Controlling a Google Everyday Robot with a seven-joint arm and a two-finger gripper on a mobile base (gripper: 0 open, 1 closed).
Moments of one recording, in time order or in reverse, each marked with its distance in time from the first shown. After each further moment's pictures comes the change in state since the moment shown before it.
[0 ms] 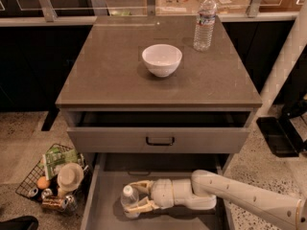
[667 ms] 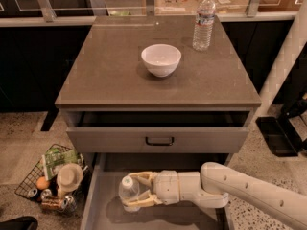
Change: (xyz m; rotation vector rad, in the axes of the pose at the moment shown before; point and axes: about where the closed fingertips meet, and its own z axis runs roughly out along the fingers) arm -0.102 0.013 -0.018 0.041 0.000 -0.042
